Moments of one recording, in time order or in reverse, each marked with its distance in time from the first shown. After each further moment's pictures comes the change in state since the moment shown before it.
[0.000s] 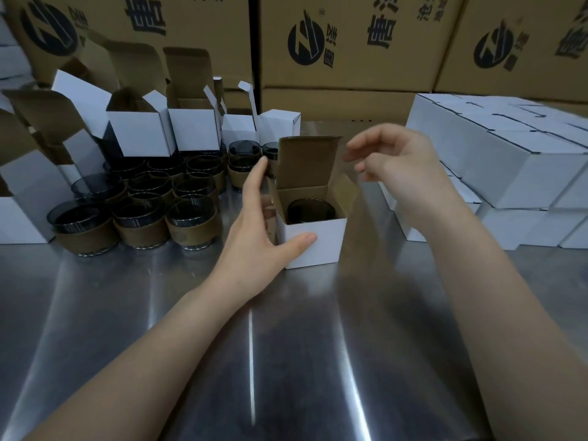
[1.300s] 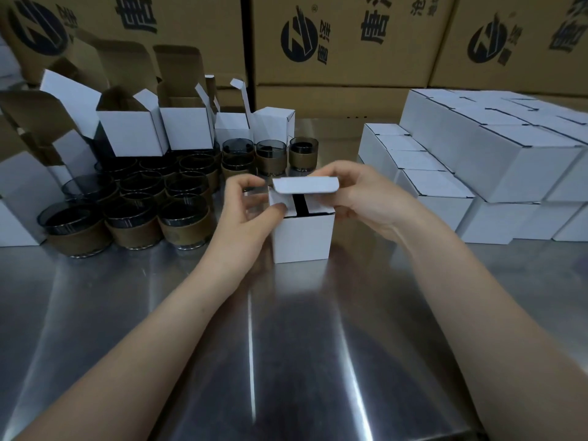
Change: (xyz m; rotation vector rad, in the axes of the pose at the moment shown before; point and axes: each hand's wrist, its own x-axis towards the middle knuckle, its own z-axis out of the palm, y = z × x) left_hand 0.010 0.012 -0.001 -0.356 0.069 -0.221; right_hand 0.003 0.035 0.017 0.037 -0.344 0.211
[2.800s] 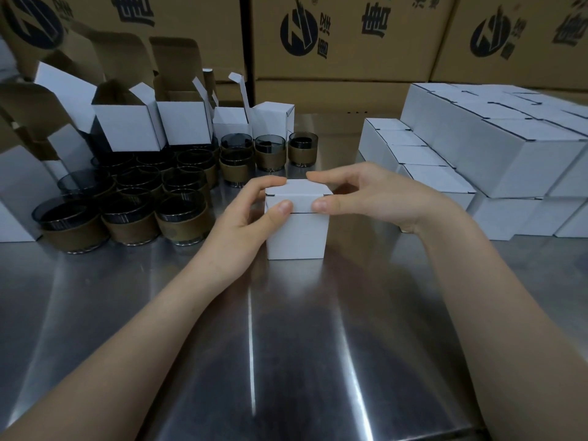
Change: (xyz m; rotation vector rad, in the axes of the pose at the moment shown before) left_hand -0.006 0.004 -0.005 0.083 -0.178 0.079; right_hand -0.012 -0.010 -0.018 -0.388 -0.229 -0.043
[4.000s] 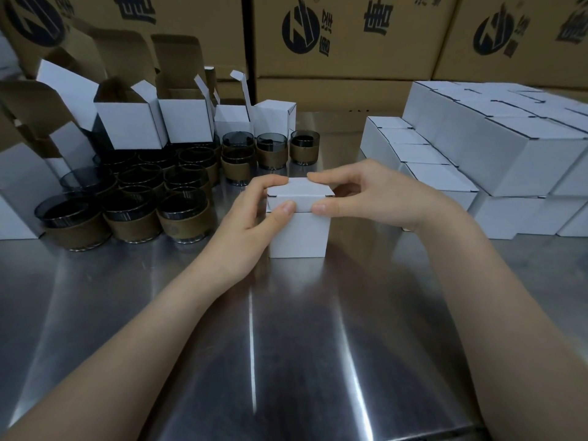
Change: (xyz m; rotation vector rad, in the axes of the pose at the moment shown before) left_hand 0.000 -0.003 0.000 0.142 -0.039 0.032; right_hand -0.002 0.001 0.002 -0.058 -0.004 -0.144
